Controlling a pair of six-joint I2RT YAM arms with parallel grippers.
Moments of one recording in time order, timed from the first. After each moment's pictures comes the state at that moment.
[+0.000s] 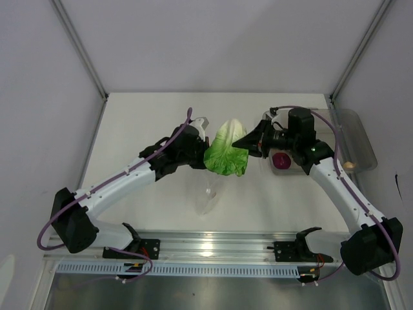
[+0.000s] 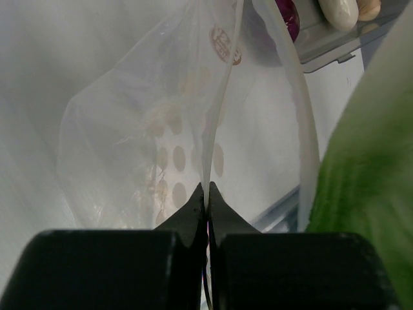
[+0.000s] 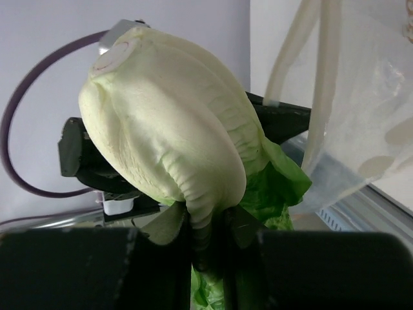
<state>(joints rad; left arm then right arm) -0.77 1.34 1.12 -0.43 0.08 -0.64 0.35 1.20 1.09 -0.29 -0.85 1.21</state>
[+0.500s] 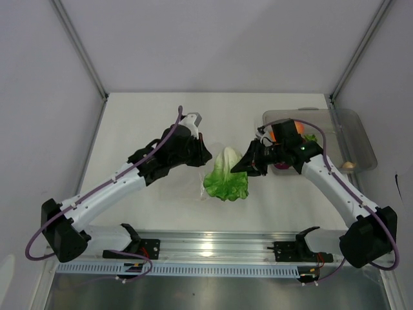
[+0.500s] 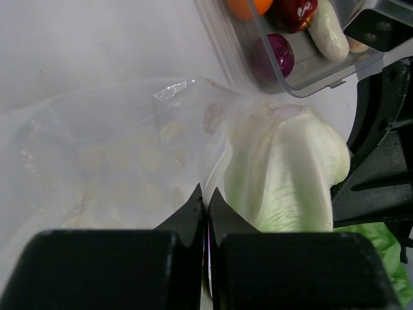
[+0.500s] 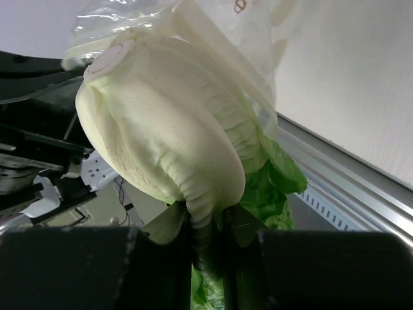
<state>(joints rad) -0.78 1.24 1.12 -0.43 -0.02 -0.60 0.43 1.26 1.09 -0.66 -0.79 0.93</state>
